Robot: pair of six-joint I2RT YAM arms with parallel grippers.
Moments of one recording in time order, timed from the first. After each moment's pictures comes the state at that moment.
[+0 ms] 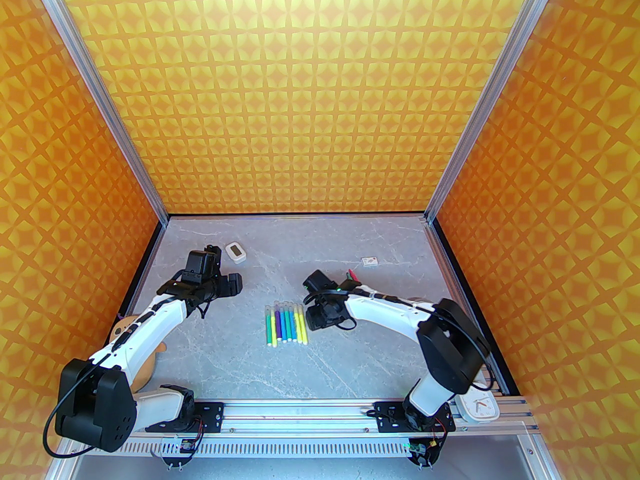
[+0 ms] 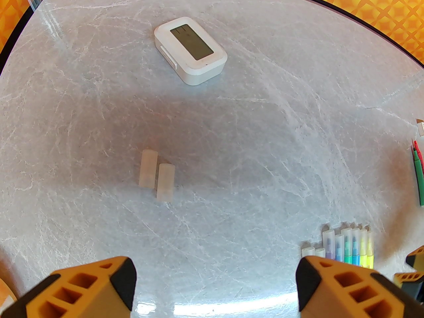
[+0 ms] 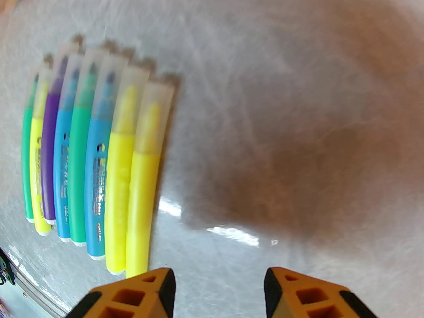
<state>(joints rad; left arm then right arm) -0.22 1.28 0.88 -0.48 0.00 -0.28 0.77 1.70 1.08 -0.69 -0.01 0.41</state>
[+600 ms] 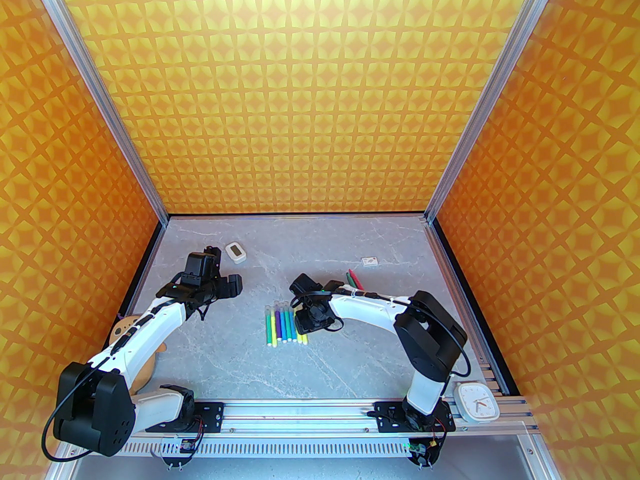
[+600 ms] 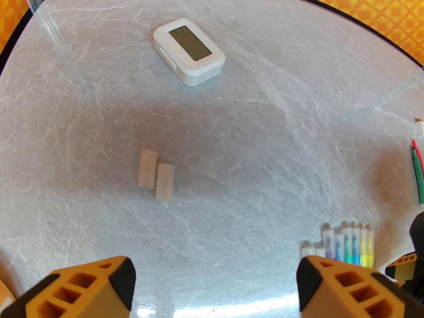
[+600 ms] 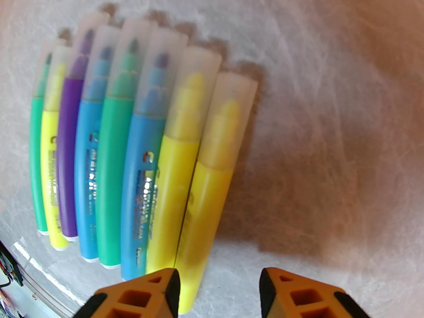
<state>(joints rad) -0.22 1.27 0.86 -0.46 0.00 -0.28 0.81 1.81 1.15 -0.68 -0.07 0.44</state>
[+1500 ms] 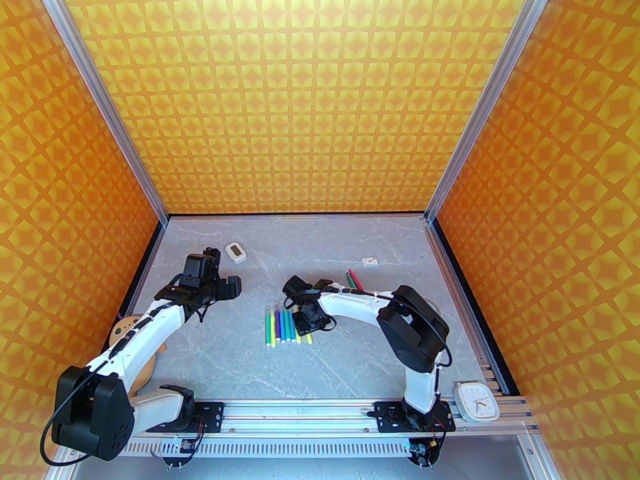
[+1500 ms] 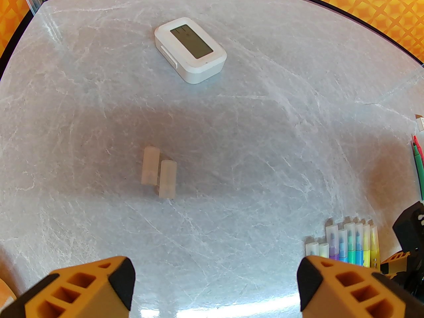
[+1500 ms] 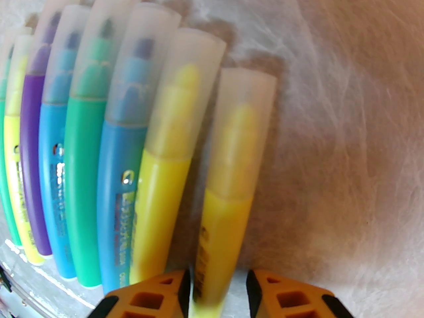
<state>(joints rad) -0.21 1.24 0.85 -0.46 0.00 -0.25 0.83 1.93 1.26 -0.78 0.00 0.42</state>
